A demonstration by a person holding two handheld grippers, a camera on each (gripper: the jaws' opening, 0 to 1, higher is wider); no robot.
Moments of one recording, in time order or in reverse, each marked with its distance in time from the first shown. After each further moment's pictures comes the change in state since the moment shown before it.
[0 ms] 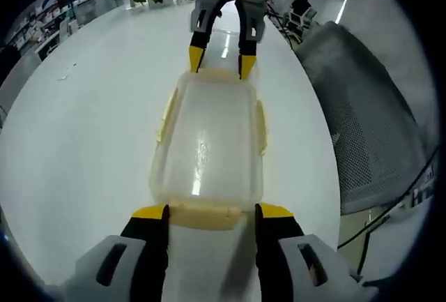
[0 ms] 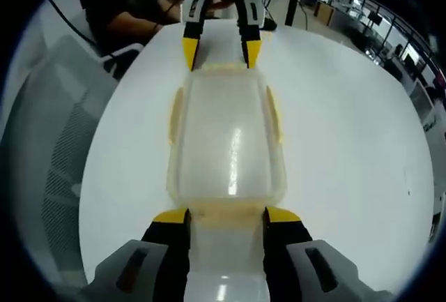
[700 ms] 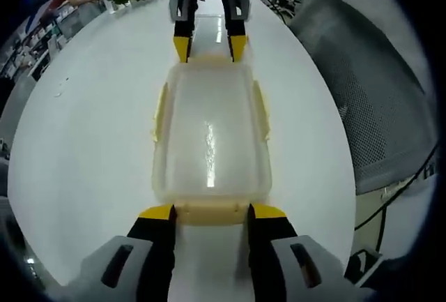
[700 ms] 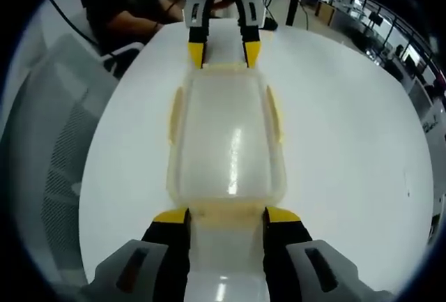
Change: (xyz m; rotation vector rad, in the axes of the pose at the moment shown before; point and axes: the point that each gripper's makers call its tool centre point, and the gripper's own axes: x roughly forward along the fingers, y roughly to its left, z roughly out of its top) left arm 0.002 0.004 -0.001 0.089 0.088 0.083; right arm 0.002 0.001 0.000 -0.008 0.019 -0.002
